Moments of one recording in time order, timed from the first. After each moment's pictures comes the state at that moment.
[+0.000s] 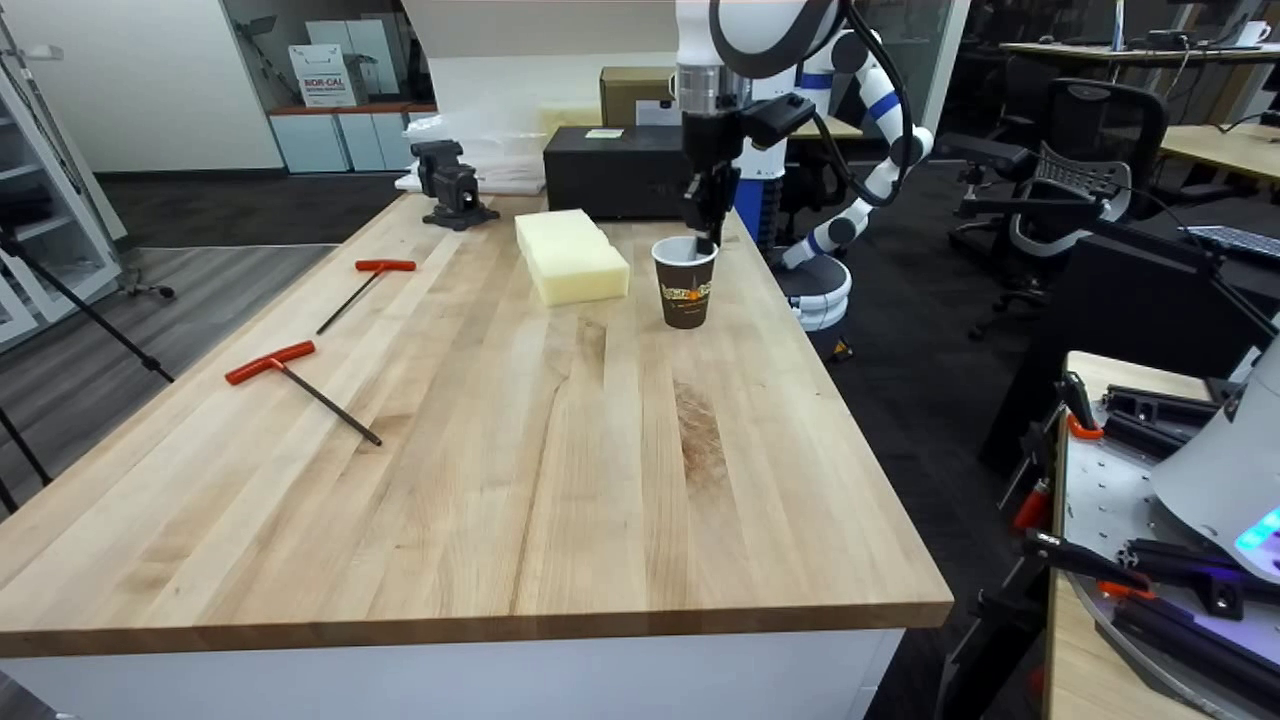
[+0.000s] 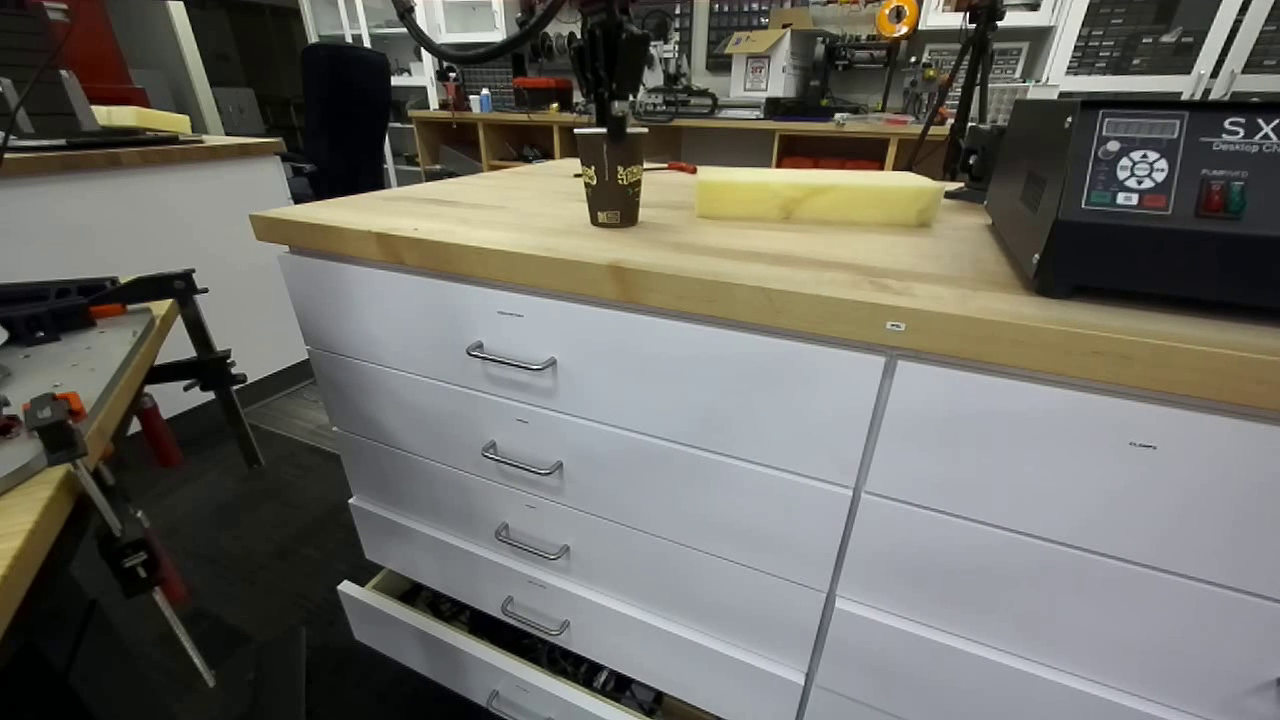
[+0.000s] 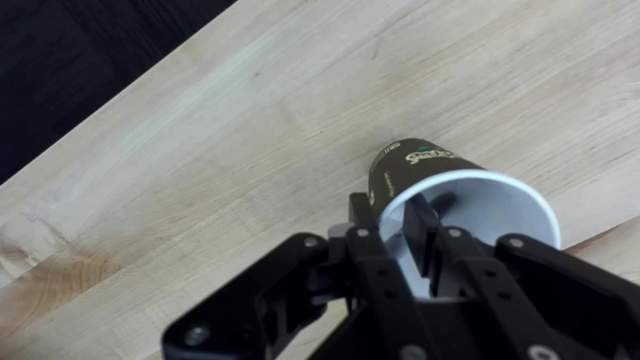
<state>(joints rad) 0.01 0.29 -0.02 -1.99 -0.09 2.31 0.02</state>
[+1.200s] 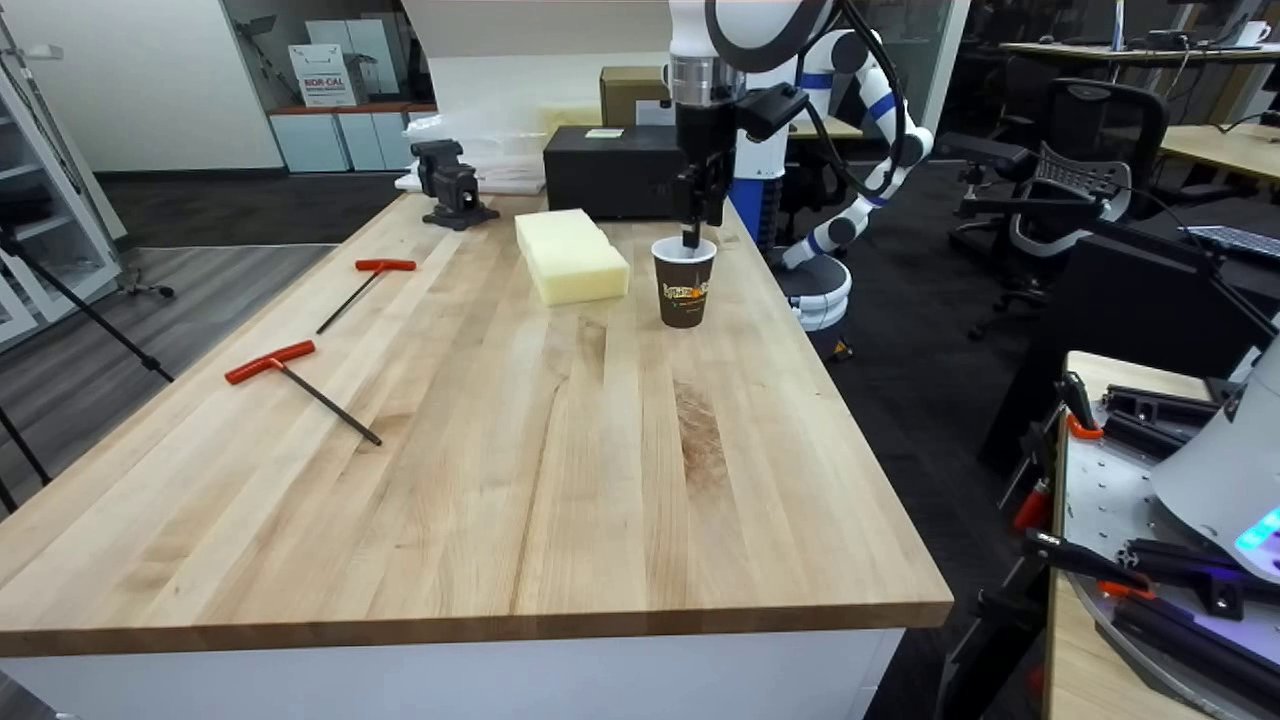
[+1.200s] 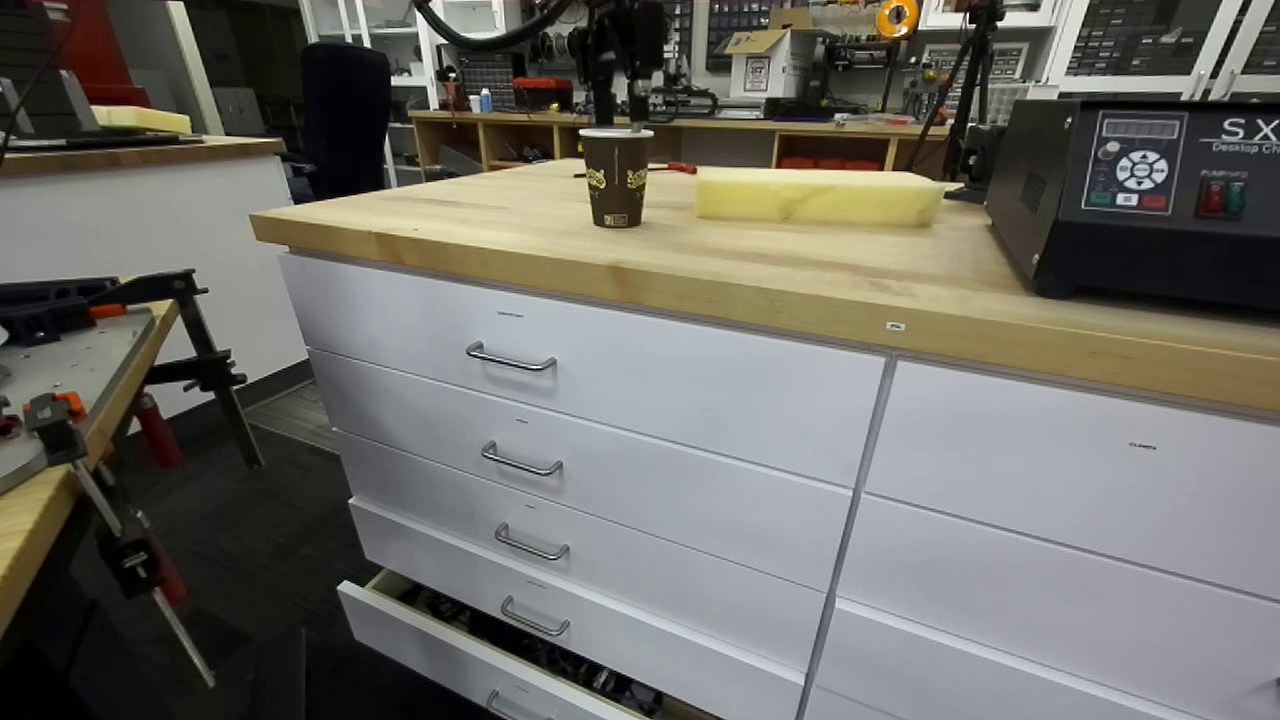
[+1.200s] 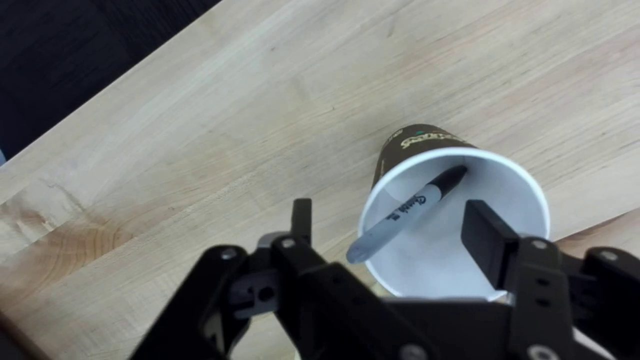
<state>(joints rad) 0.02 0.29 -0.02 -1.96 -0.14 2.31 0.02</state>
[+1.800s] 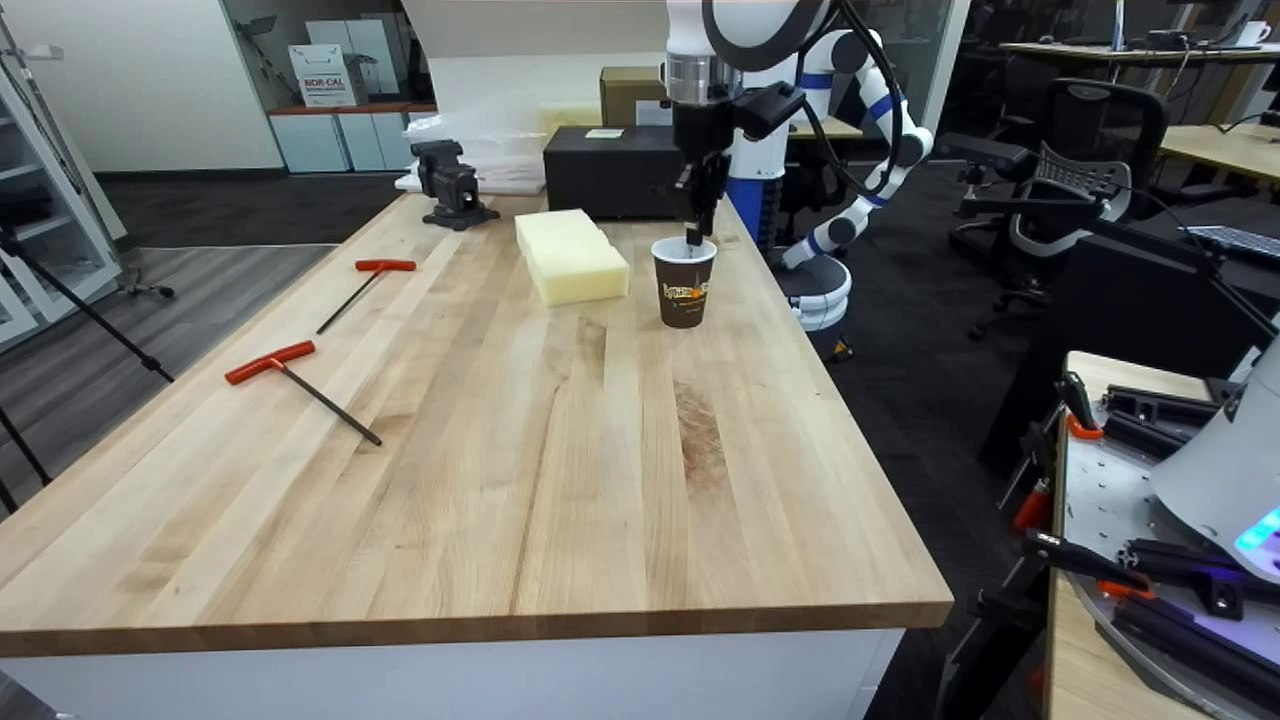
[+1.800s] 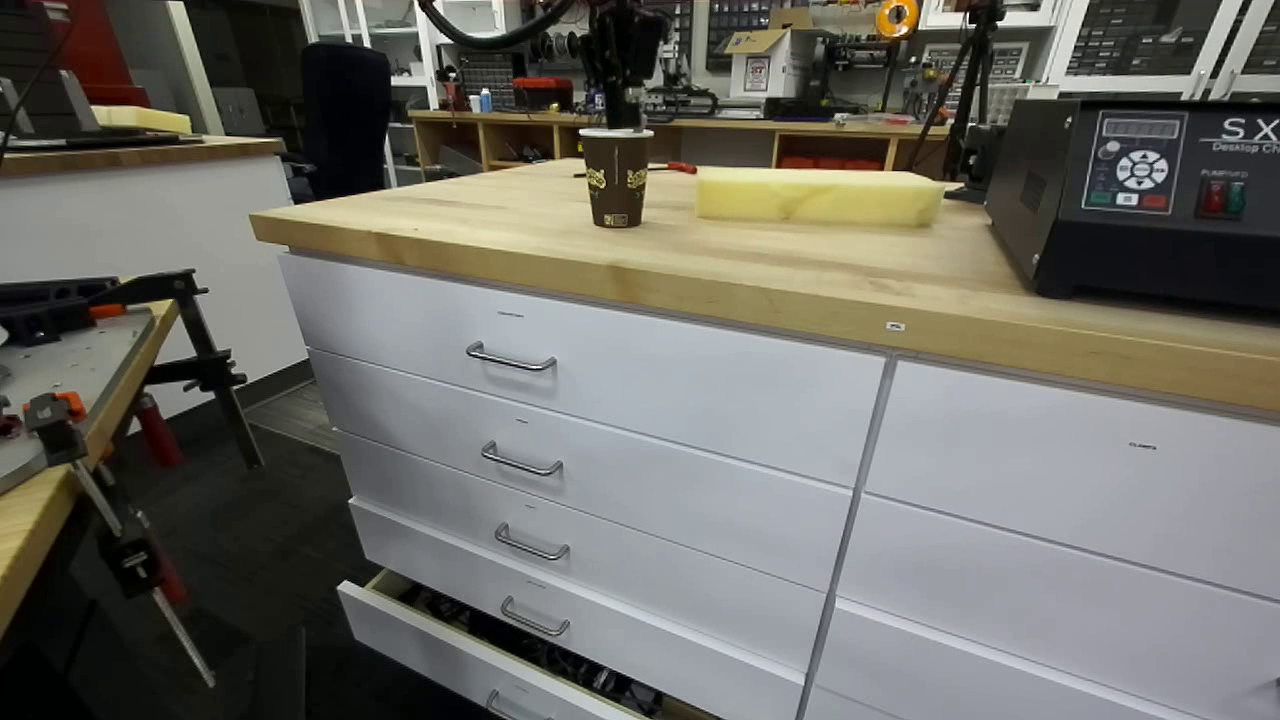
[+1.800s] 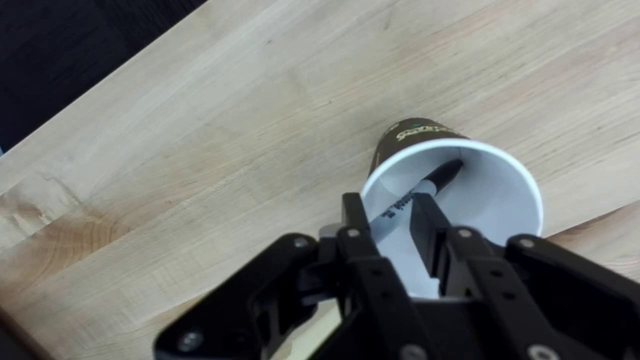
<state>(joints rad) 0.02 0.30 -0.02 -1.95 -0.14 2.31 0.02</state>
